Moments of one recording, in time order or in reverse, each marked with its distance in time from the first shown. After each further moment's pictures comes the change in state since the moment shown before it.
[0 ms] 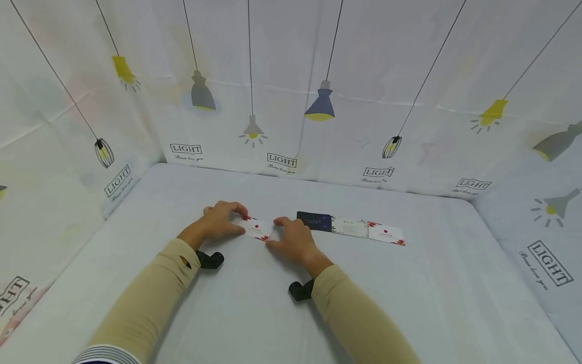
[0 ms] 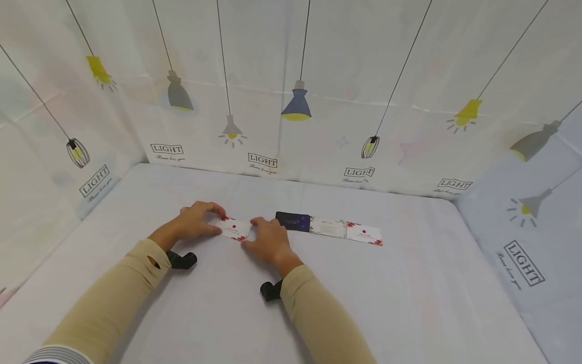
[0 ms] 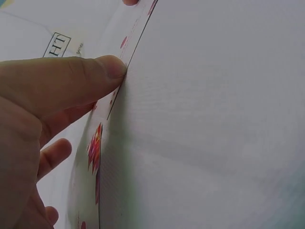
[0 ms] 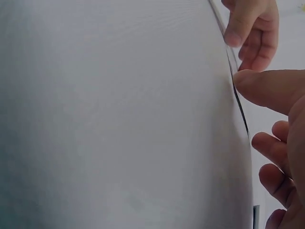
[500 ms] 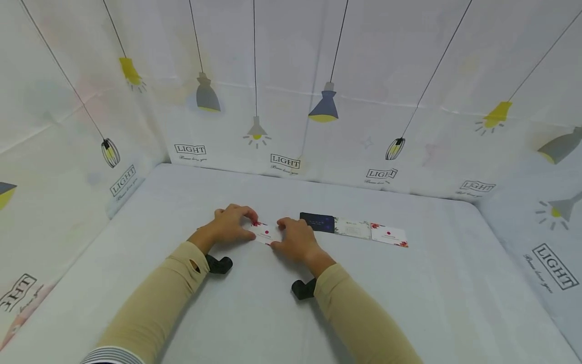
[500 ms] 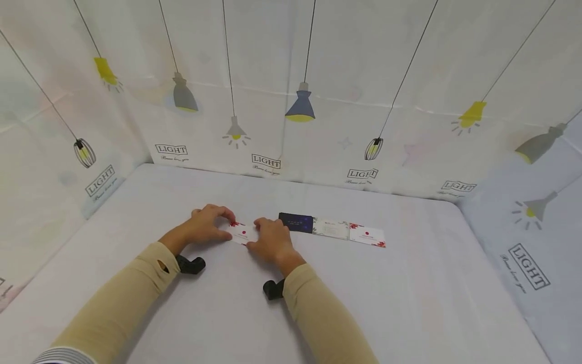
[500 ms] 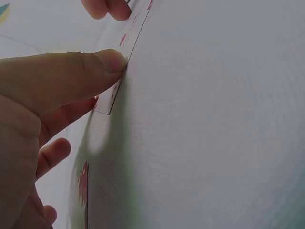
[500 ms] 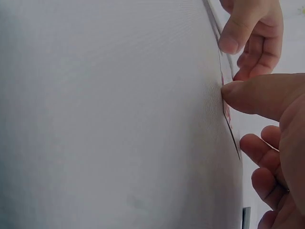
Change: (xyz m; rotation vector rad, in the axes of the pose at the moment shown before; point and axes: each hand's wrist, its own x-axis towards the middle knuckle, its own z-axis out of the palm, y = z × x) left_hand -0.005 0.011 0.012 -0.004 -0.004 -0.020; right_hand 0.005 0.000 0.001 -0.077 -0.003 -0.032
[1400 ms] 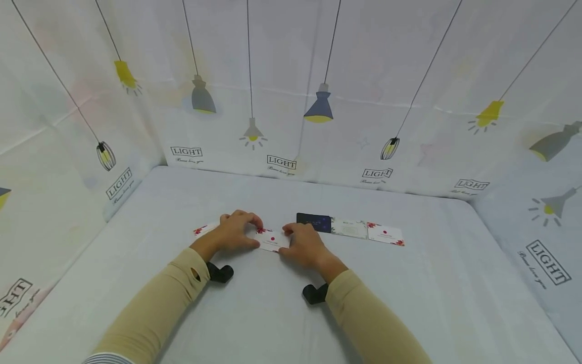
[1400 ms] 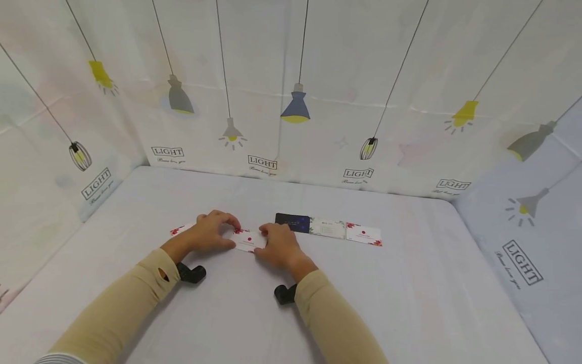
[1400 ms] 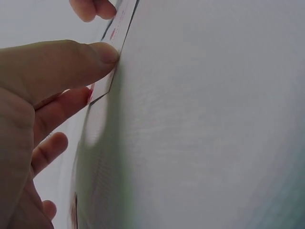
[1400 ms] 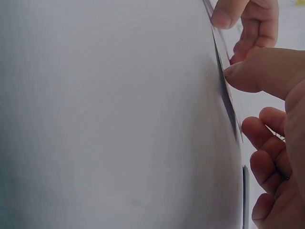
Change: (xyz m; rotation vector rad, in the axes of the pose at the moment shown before) left_hand -0.002 0.015 0.017 0.013 -0.023 0.090; right_hand -0.020 0.023 -0.014 0.067 -0.008 -0.090
